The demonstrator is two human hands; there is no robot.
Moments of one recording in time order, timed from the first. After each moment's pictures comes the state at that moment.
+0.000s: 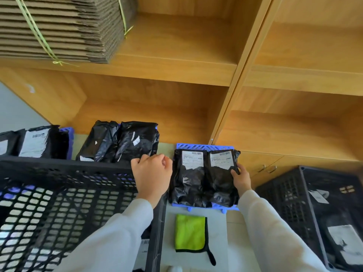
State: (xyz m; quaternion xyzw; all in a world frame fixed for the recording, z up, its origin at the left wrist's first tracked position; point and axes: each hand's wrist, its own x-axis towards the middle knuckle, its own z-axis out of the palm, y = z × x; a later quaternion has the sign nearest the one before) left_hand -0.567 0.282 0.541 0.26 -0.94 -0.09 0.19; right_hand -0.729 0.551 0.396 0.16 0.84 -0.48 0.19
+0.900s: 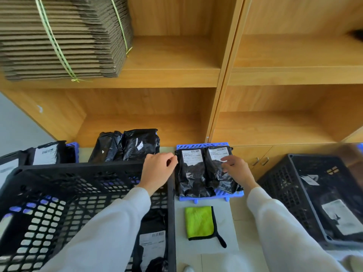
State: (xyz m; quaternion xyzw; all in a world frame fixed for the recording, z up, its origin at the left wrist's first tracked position) left_hand -0.539 0.253 0.555 0.08 -0.96 -0.24 0.09; right_hand -0.653 0.537 0.507 -0.02 0.89 -0.42 0.17
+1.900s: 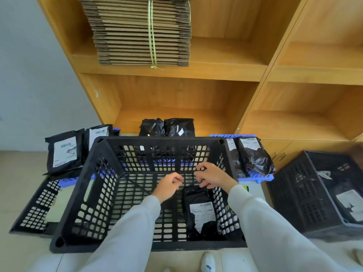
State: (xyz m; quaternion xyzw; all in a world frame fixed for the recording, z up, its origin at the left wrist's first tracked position) left_hand -0.361 0.115 0.483 0.19 -0.81 -0.53 -0.16; right_hand -0.448 0.298 0.554 -0.04 0.84 -0.38 0.39
